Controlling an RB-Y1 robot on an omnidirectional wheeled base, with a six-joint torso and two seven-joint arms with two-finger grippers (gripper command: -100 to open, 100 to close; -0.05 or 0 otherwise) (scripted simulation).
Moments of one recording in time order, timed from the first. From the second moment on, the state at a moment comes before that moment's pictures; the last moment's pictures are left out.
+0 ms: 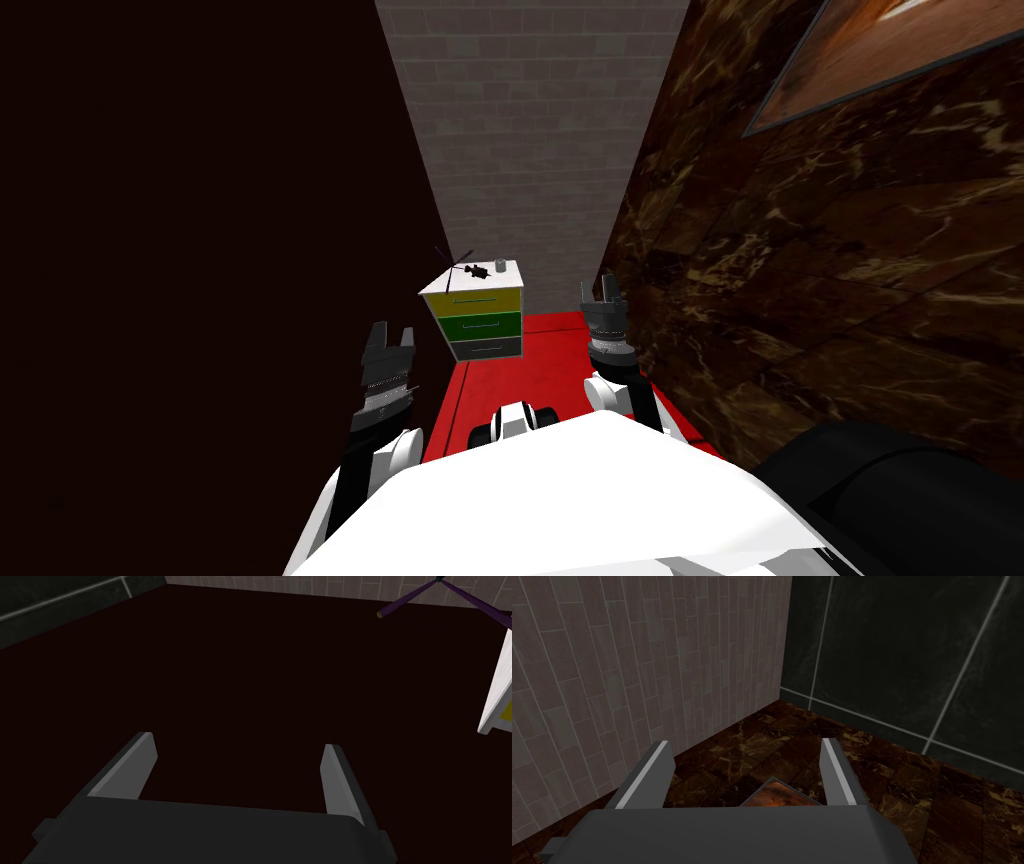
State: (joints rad) left arm 0.50 0.03 0.02 -2.20 -0.02 -0.49 0.07; right arm 0.48 -0.05 0.04 -2.36 -0.04 -0.58 0.10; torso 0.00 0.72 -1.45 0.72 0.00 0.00
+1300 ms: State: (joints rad) left arm 0.44 0.17 0.01 -1.92 -0.03 -0.68 0.05; right arm 0.49 -0.05 0.04 -2.36 -0.04 -0.58 0.10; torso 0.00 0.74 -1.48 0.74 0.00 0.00
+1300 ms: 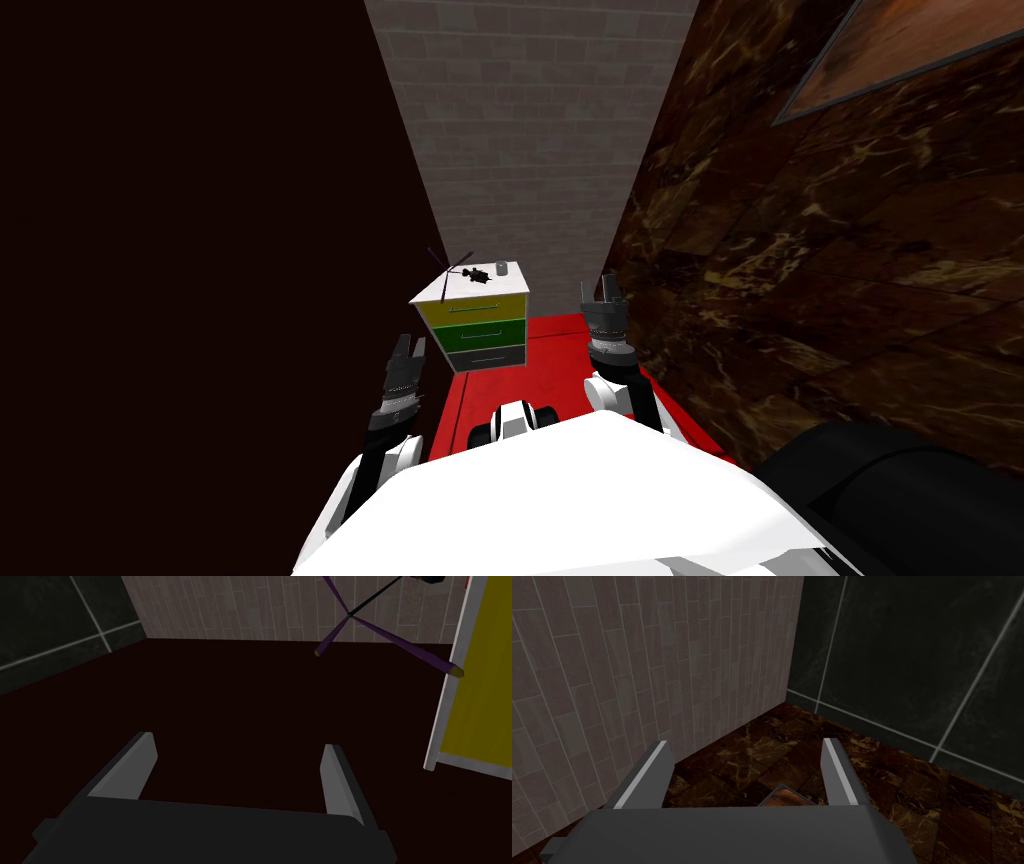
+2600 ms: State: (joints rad) left arm 0.36 0.19 0.00 -1.55 -0.04 -0.93 0.02; right arm 0.49 -0.05 0.04 -2.36 -0.04 -0.58 0.10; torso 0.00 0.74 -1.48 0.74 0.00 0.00
